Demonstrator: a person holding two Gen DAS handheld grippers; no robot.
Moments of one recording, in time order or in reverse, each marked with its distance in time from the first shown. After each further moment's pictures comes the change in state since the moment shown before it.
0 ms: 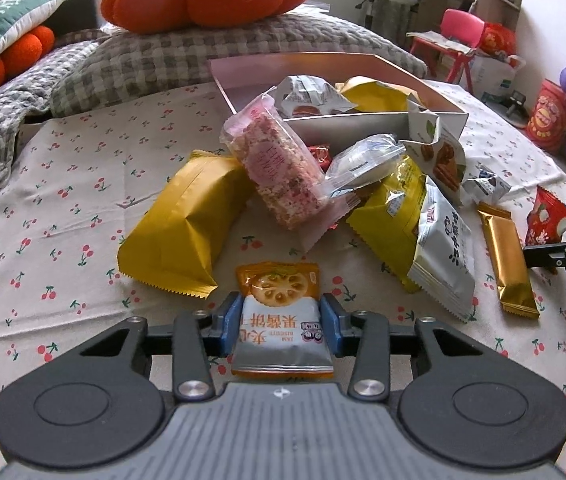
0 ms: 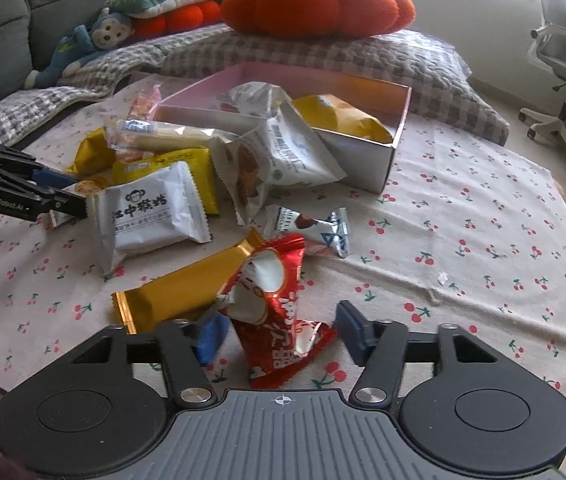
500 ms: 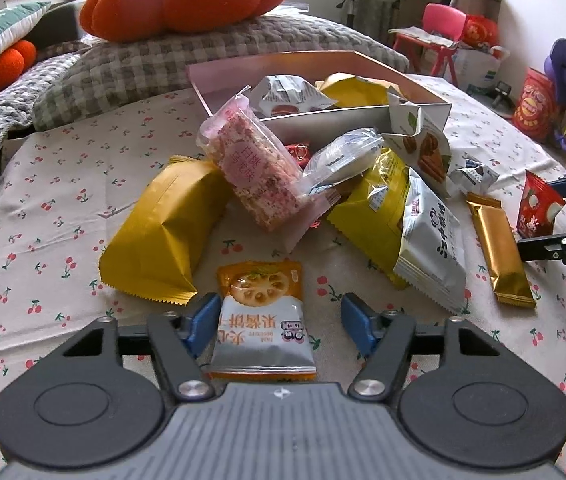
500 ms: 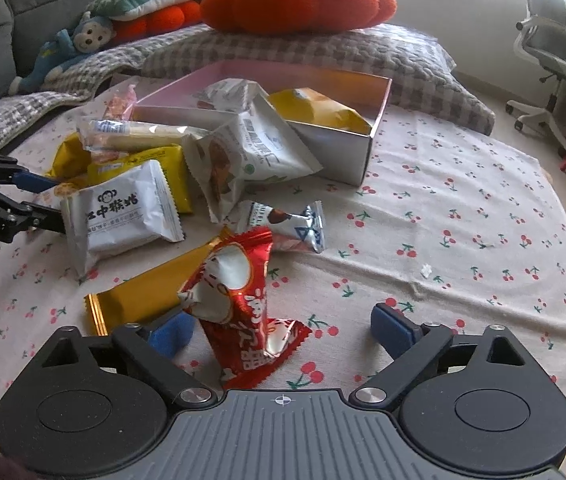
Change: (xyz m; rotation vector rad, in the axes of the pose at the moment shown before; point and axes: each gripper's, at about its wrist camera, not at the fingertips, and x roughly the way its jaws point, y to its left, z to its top) left arm 0.003 -0.008 -0.003 0.057 -0.016 -0.022; right arm 0.006 -0.010 -0.003 0.032 -0.001 -0.037
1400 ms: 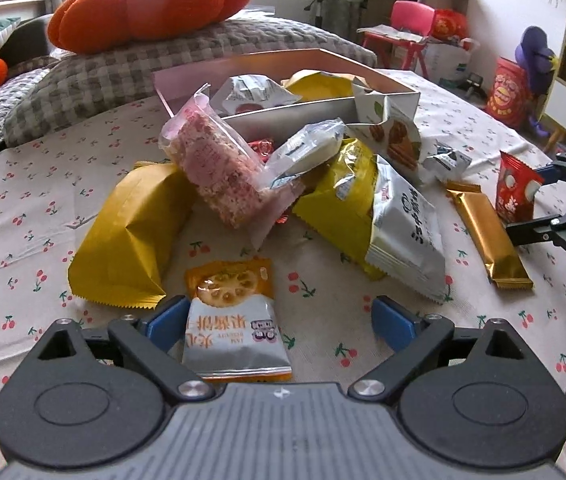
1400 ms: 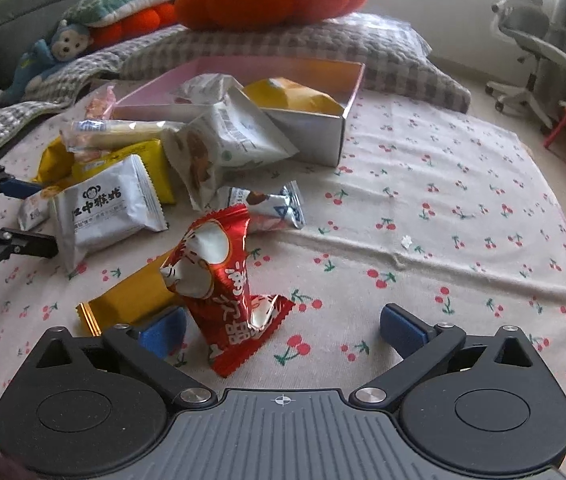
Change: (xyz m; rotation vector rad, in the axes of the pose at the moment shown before) left arm 0.005 -0.006 -0.006 0.061 -0.020 -0.060; right arm -0.005 -0.007 -0.011 0.071 0.003 -0.031
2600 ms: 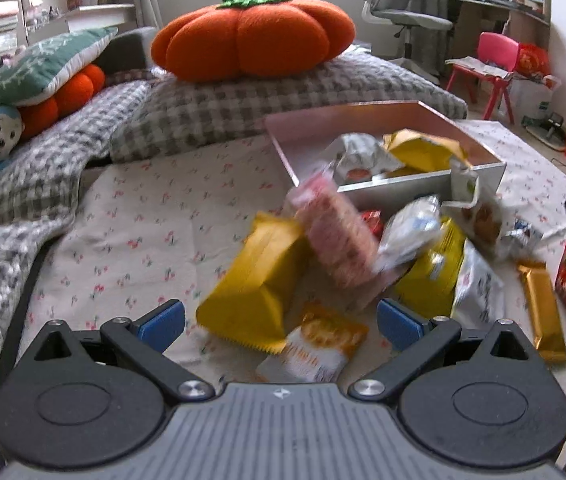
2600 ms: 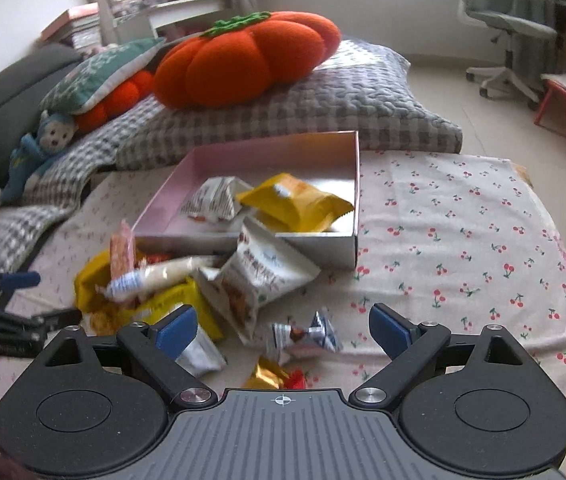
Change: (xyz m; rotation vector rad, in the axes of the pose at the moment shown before) left arm -0.031 0.023 0.024 -0.123 -0.049 0.246; right arm -0.033 0.005 0.081 0.200 -0.050 0.039
